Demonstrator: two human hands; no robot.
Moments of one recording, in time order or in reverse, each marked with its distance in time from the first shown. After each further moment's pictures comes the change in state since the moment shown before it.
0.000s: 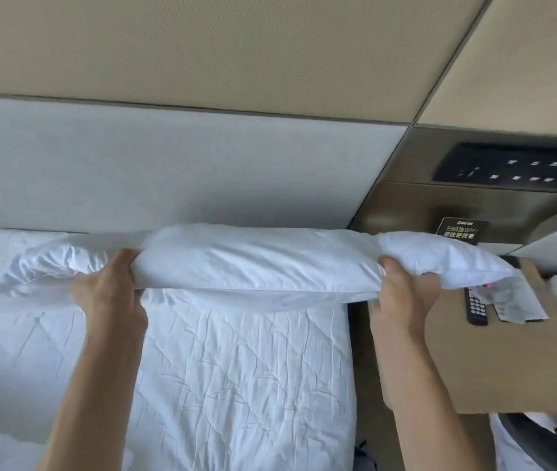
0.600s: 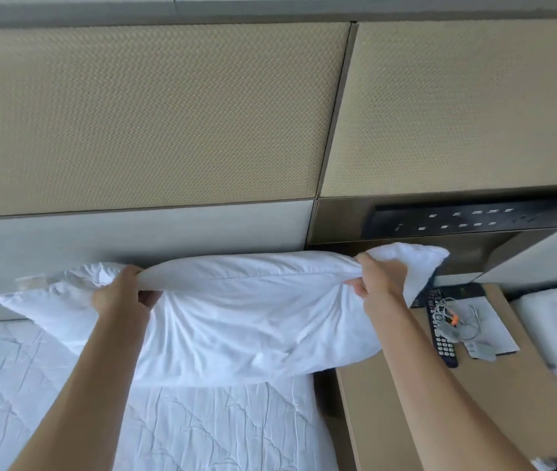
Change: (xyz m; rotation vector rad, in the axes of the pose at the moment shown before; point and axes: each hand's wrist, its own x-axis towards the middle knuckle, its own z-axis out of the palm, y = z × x) left_hand 0.012 -0.018 0.201 0.038 0.031 -0.213; right_hand 0.206 -0.057 0.014 -0.296 -0.038 0.217
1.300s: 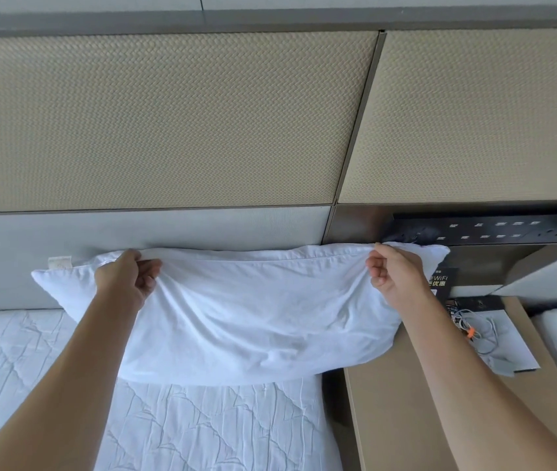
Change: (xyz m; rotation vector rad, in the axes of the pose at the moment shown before) left_hand 0.032 0.029 -0.001 0.236 -0.078 0.040; right_hand 0.034 -0.014 -0.003 0.174 -0.322 0.049
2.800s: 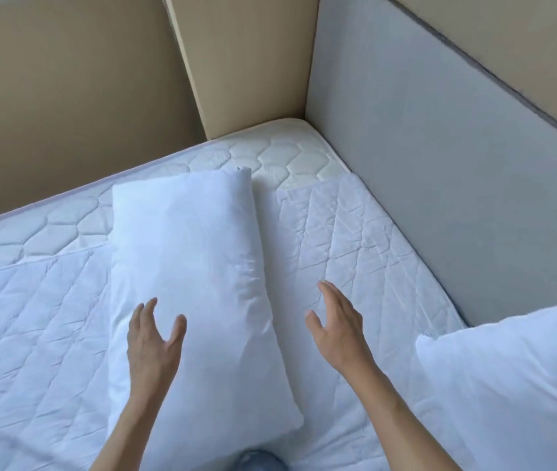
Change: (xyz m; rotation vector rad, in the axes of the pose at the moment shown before) left_hand -0.014 -0.247 -0.639 0.371 0.821 0.039; right_hand -0.362 0.451 0.429 -1.502 -1.290 -0.854
